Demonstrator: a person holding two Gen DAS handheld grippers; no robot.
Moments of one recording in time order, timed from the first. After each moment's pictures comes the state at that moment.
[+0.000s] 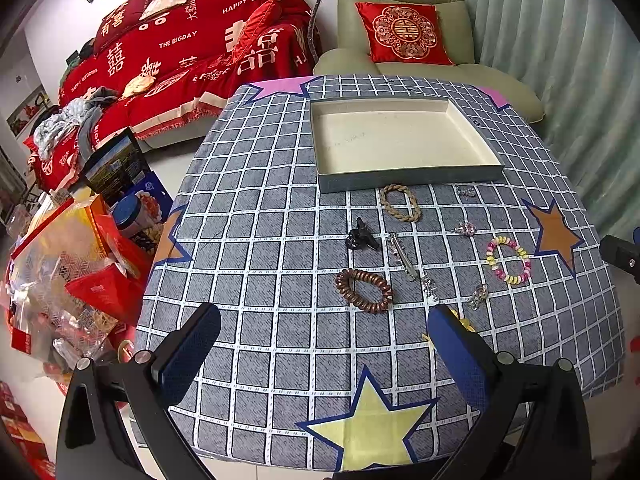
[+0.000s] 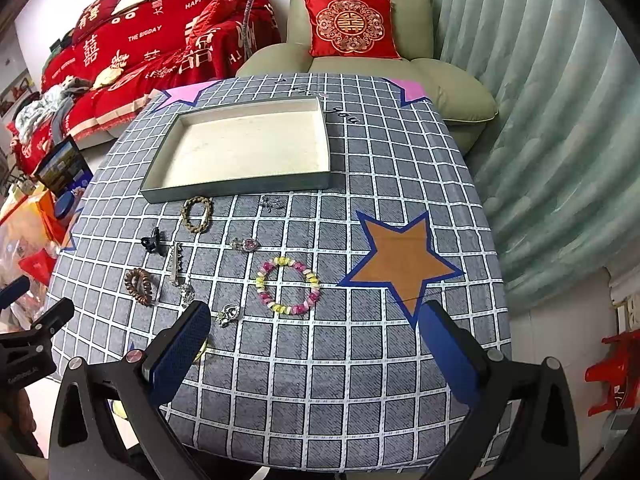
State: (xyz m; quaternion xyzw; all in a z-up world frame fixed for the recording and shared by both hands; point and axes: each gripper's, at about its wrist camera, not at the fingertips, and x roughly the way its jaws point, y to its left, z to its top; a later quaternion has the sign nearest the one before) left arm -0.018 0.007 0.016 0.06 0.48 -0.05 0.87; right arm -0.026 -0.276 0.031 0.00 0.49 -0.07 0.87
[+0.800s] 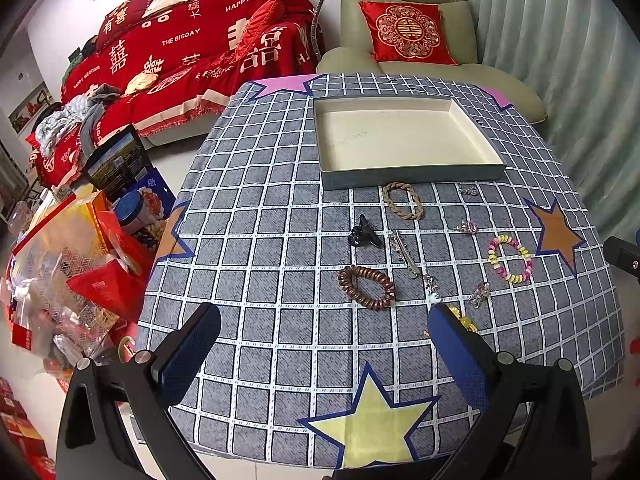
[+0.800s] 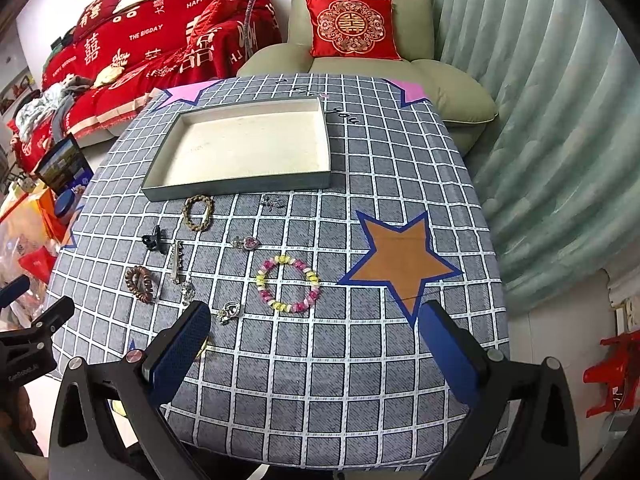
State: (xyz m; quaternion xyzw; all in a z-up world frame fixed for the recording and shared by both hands) left arm -0.021 0.007 0.015 0.06 0.48 -0.05 0.87; right arm -0.029 -0.274 0.032 0.00 0.49 -0.07 0.87
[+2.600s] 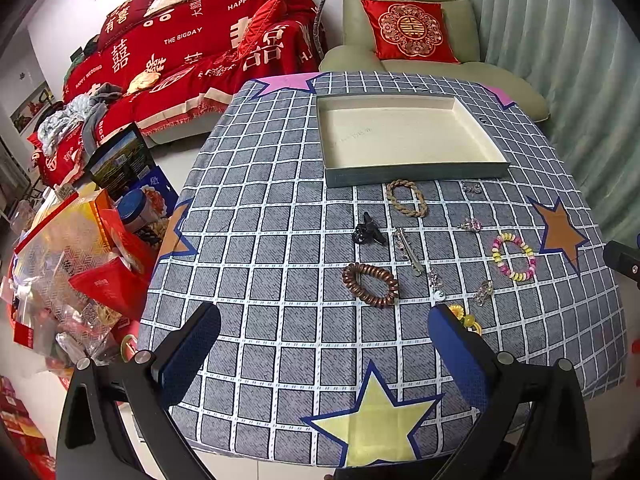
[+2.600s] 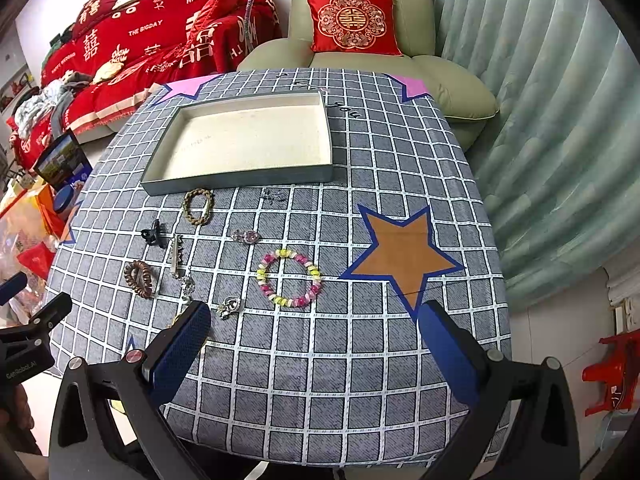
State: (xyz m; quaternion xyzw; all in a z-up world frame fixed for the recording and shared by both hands) left arm -0.024 0.011 0.015 0.06 0.48 -0.05 0.87; right arm -0.031 -0.271 0.027 0.00 0.49 -0.07 0.87
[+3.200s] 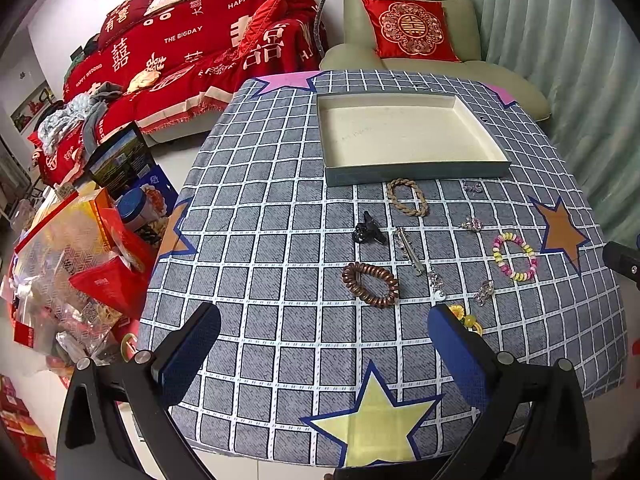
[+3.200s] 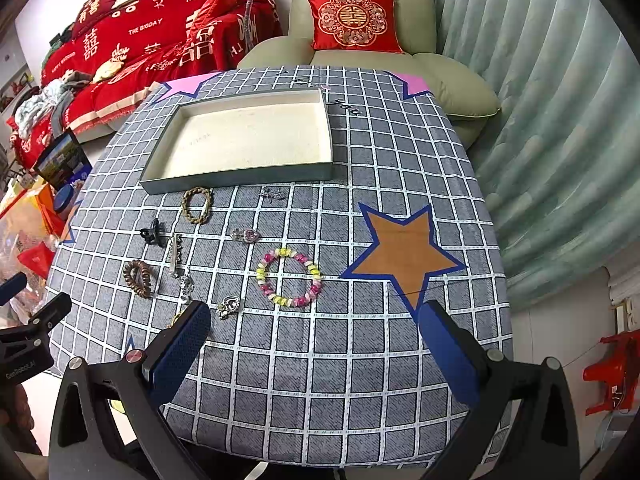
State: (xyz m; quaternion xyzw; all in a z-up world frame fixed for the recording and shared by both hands) left arm -0.026 0.014 0.013 0.06 0.48 -0.05 0.87; right arm -0.030 -0.271 0.025 0.00 0.50 -0.07 0.87
